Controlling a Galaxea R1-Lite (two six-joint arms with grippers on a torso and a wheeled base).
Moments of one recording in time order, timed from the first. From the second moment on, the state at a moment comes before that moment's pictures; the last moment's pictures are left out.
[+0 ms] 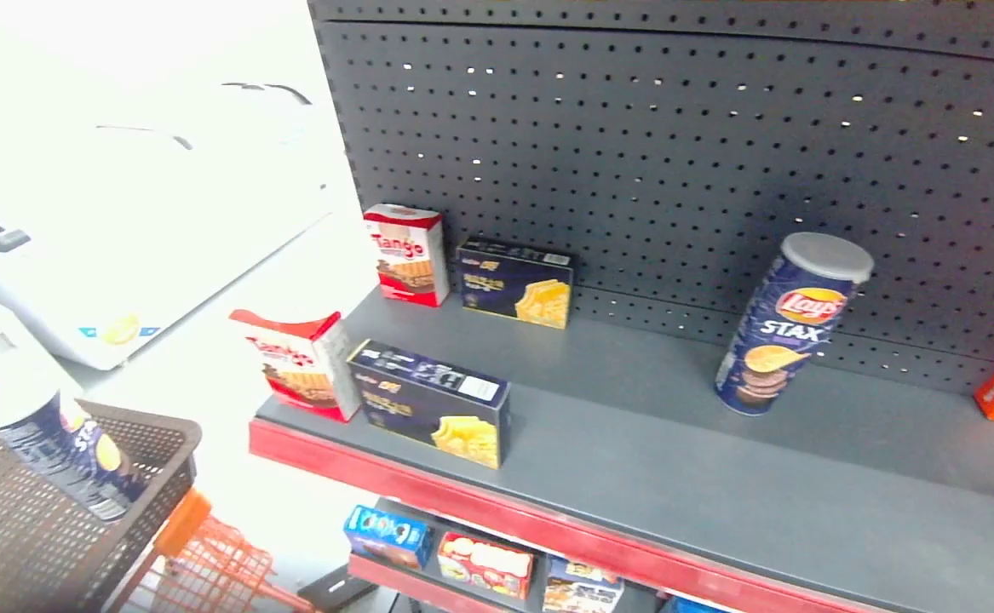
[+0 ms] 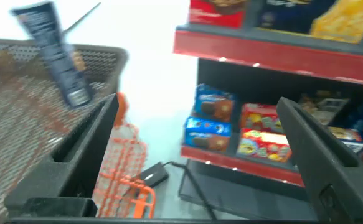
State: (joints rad) left arm 0.00 0.00 0.00 0.00 0.00 0.00; right arm 0.02 0.01 0.00 0.00 -0.01 0.01
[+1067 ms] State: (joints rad) left arm 0.00 0.00 -0.02 0.01 0.04 0.04; right arm 0.01 0.01 0.00 0.00 -0.01 0.01
